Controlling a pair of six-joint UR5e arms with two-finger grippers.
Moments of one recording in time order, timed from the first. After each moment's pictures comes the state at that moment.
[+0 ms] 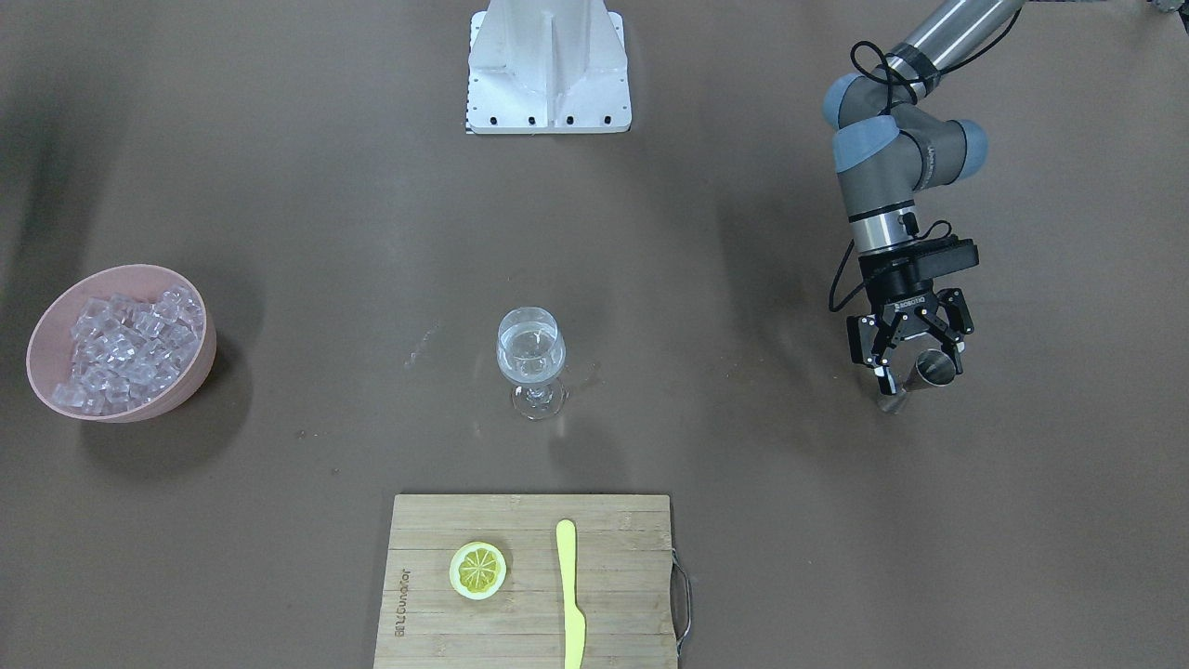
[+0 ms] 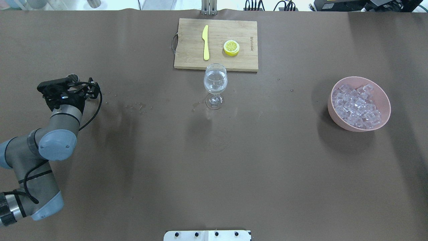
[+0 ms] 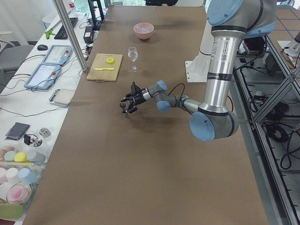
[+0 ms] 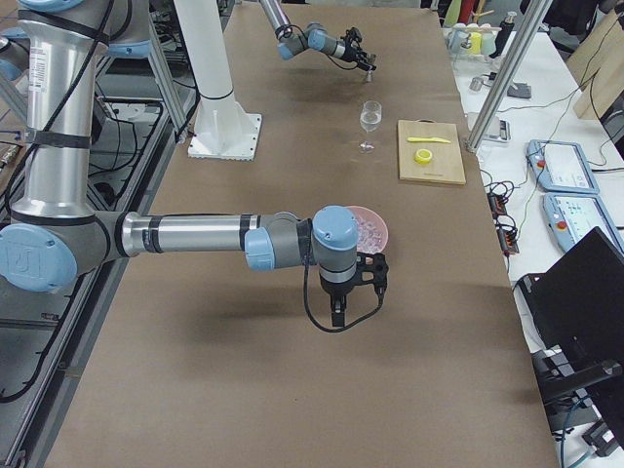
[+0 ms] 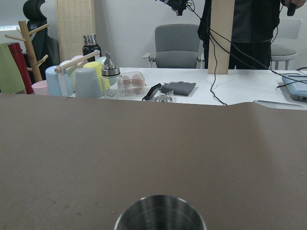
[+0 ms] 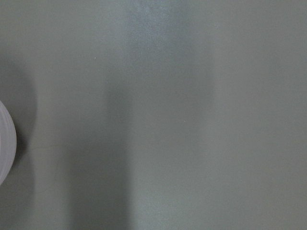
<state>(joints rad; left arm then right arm) -0.53 -1.72 -1.57 -2.29 -0.83 -1.37 1.52 -1.71 1.77 -1.45 2.31 0.14</state>
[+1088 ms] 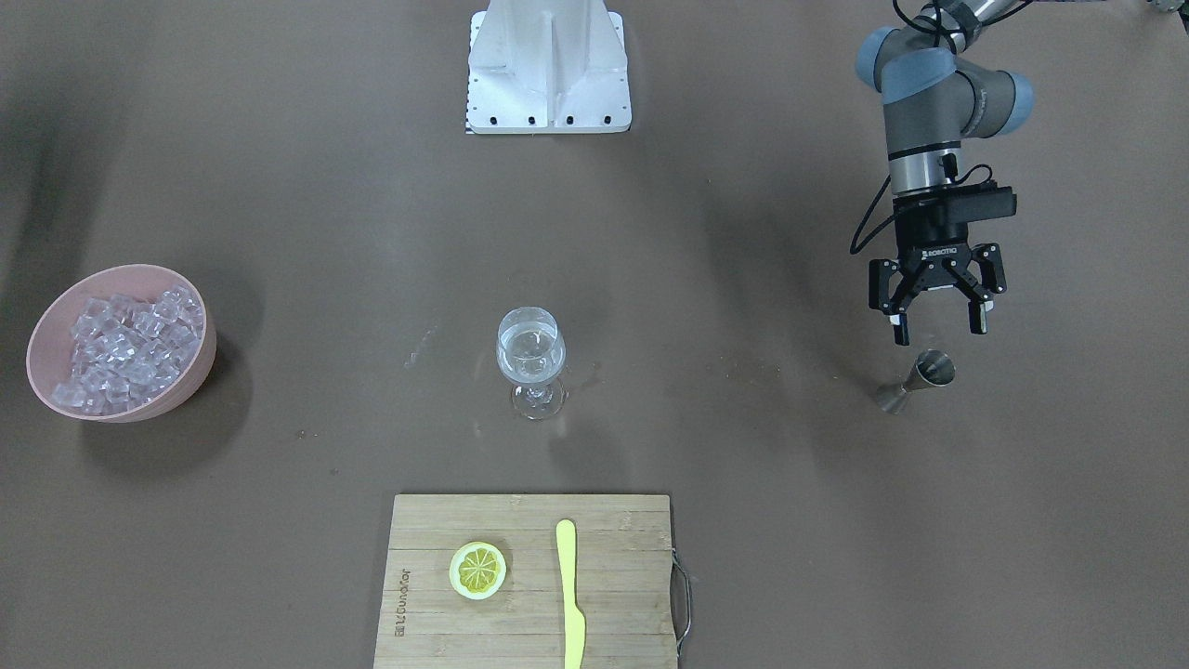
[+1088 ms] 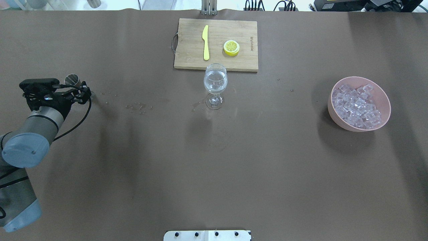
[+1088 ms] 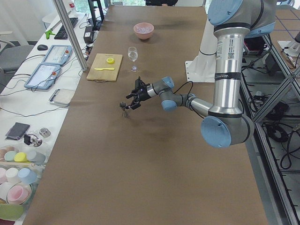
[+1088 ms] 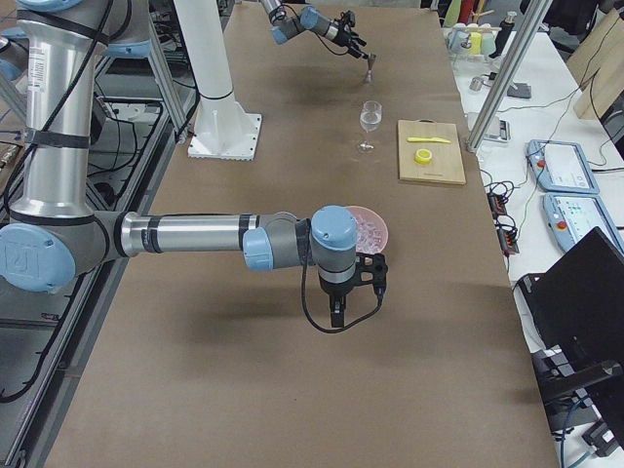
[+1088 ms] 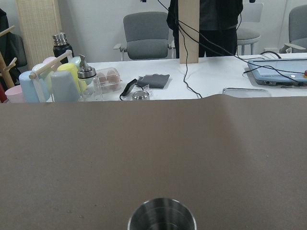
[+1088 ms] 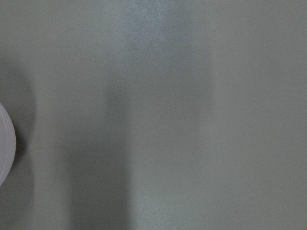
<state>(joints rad) -0.55 -1.55 -1.81 -2.36 -0.94 -1.14 1.53 -1.72 1.77 -1.45 2.31 0.15</state>
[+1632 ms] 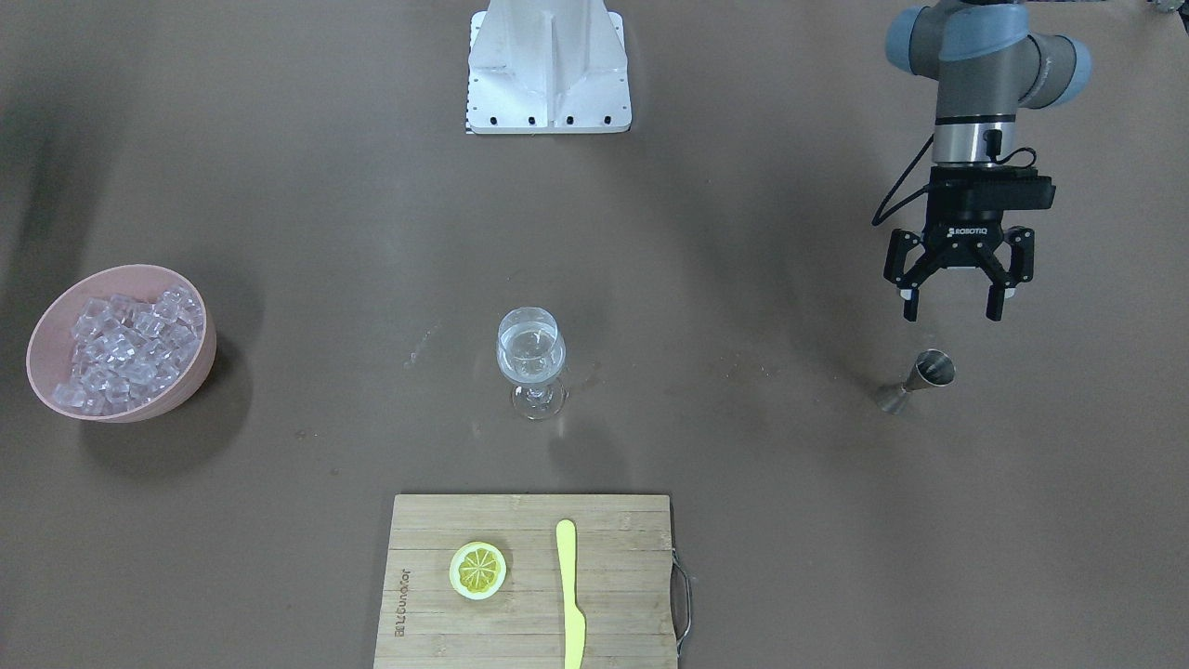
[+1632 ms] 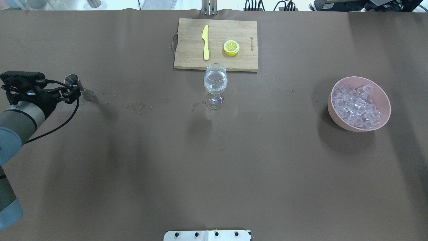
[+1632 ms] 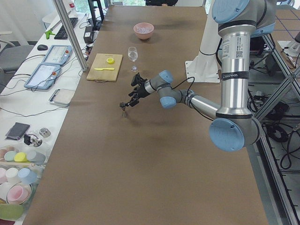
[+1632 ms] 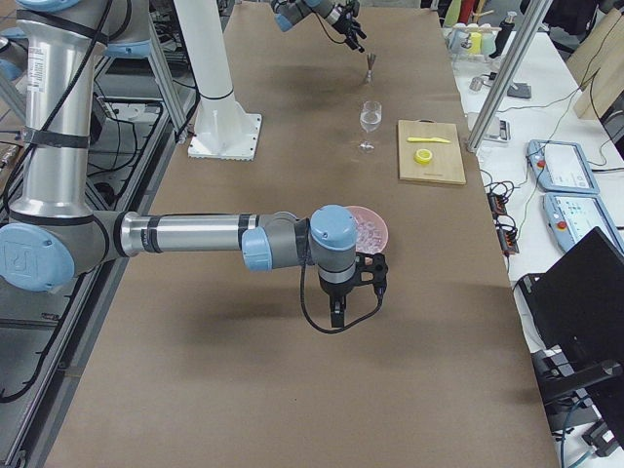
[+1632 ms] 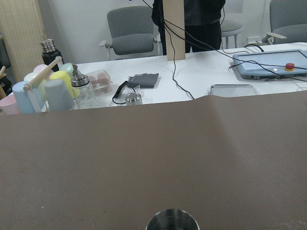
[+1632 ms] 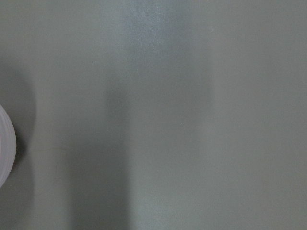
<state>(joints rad) -0.70 -1.52 -1.90 -2.34 -1.32 -0.87 1.54 -1.72 1.77 -1.45 2.31 0.15</state>
